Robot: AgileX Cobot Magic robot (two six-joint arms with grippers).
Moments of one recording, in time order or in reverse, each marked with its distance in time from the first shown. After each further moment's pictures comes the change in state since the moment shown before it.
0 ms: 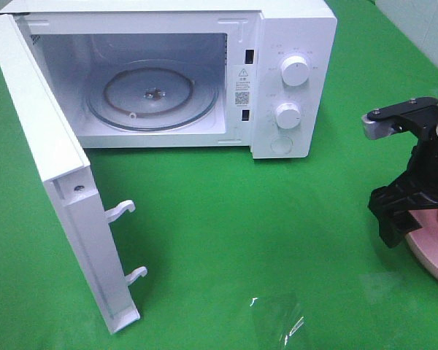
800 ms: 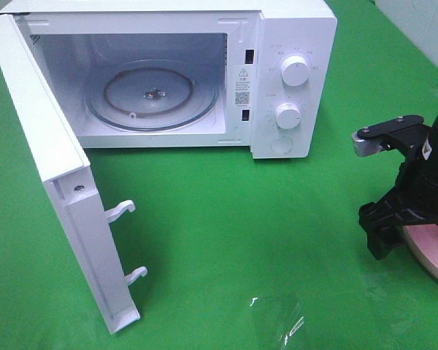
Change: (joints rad) left arm 0.000 0.000 0.000 0.000 0.000 0.000; right arm 0.000 0.076 0.049 -0.006 -0.135 -0.007
